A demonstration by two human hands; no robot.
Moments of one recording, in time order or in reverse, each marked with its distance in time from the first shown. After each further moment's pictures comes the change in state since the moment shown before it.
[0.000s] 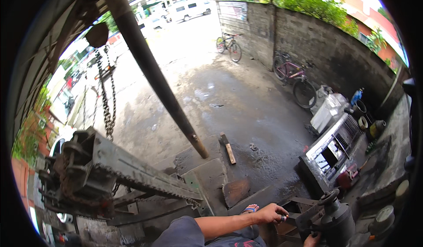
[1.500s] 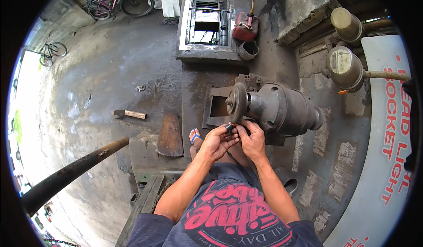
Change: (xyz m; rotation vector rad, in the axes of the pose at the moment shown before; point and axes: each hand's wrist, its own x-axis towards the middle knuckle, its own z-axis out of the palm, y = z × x) left_hand 0.181 -0.004 0.053 -0.618 0.013 -0.579; right_hand 0.000 -0.196 -0.087 0.653 0.040 0.013
